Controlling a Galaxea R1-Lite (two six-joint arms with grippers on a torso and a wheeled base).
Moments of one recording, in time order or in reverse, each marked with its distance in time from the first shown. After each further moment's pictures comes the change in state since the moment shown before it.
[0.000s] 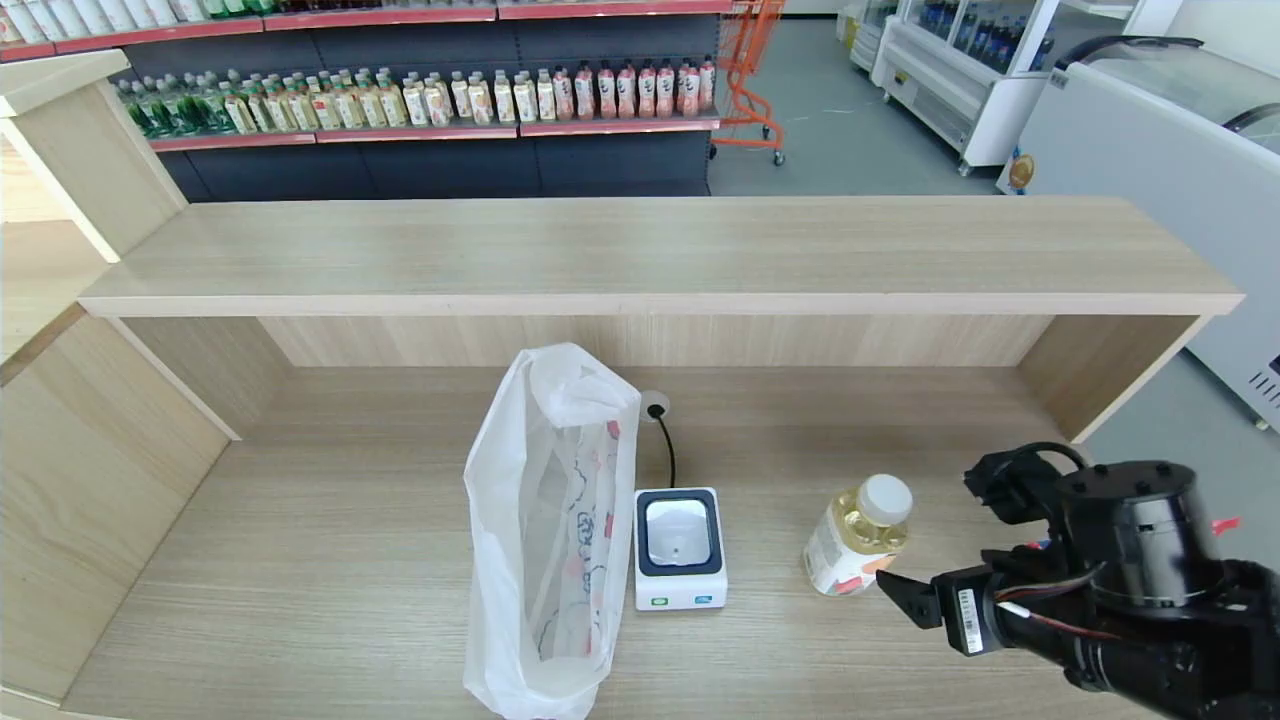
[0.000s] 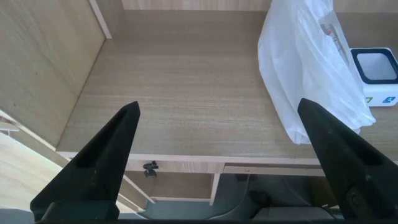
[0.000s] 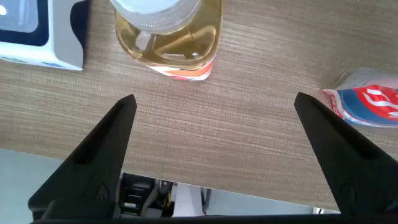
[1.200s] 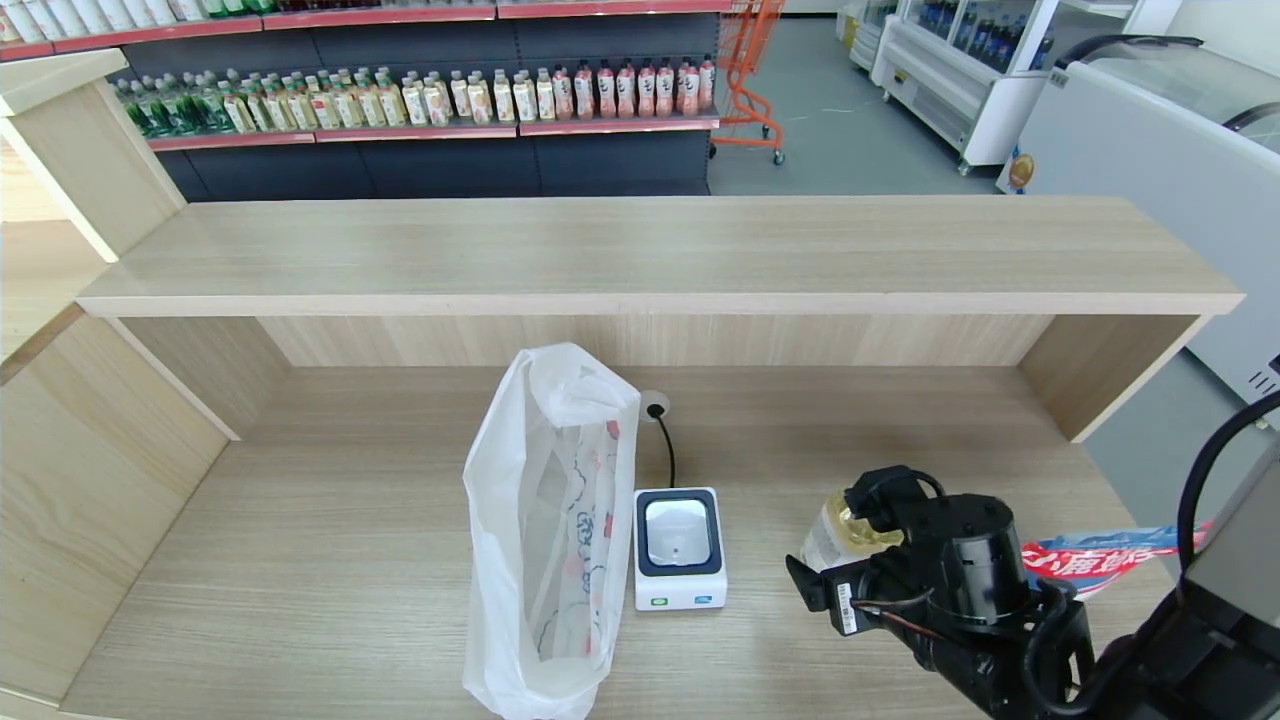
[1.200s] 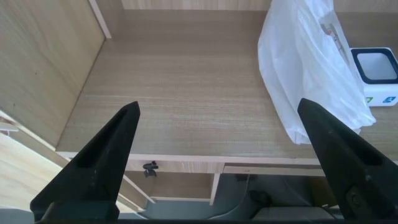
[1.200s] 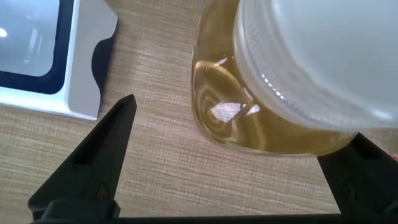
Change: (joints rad) left arm 0.000 0.000 0.000 0.000 0.000 0.000; right arm 0.109 0.397 -0.006 -0.521 -0.102 -0.039
